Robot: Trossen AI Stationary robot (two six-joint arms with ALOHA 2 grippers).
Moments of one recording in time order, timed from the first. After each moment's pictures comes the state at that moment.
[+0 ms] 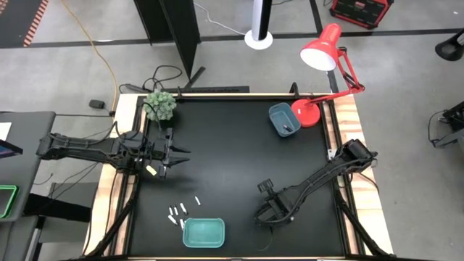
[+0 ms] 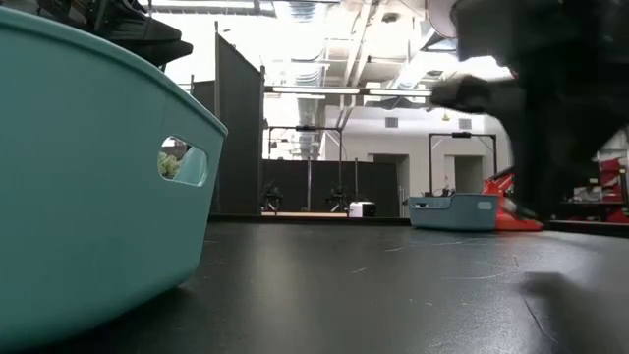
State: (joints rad) left arm -0.01 0.52 0.33 0.12 0.01 0.00; right arm 0.55 1.91 1.34 -0.94 0.22 0.07
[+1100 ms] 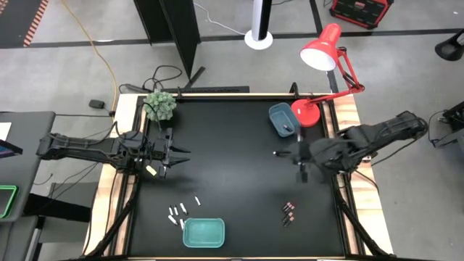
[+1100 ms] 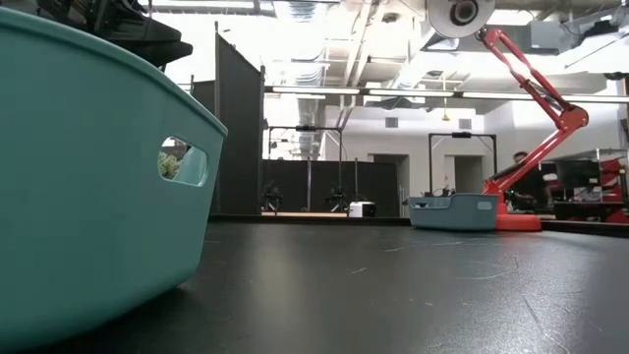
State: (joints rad) left arm -0.01 0.52 0.33 0.12 0.01 0.01; right arm 0.34 1.03 1.12 -0.70 0.43 0.08
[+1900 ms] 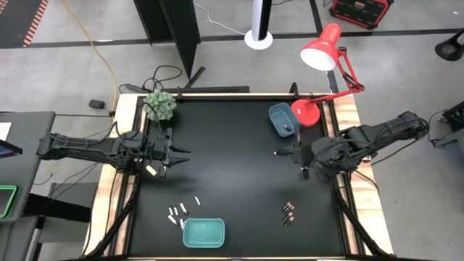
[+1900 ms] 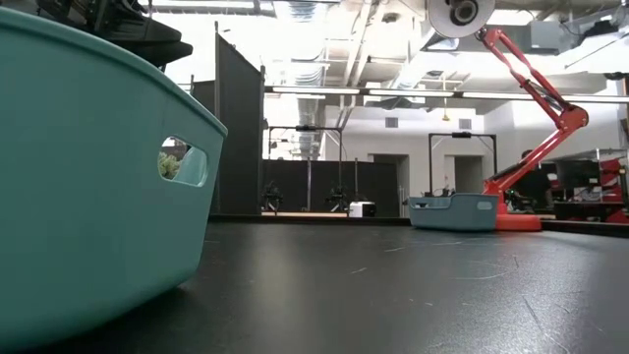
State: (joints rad) left arm -0.01 0.52 0.33 0.12 0.01 0.01; right arm 0.33 1.00 1.06 -0.65 0.45 -0.21
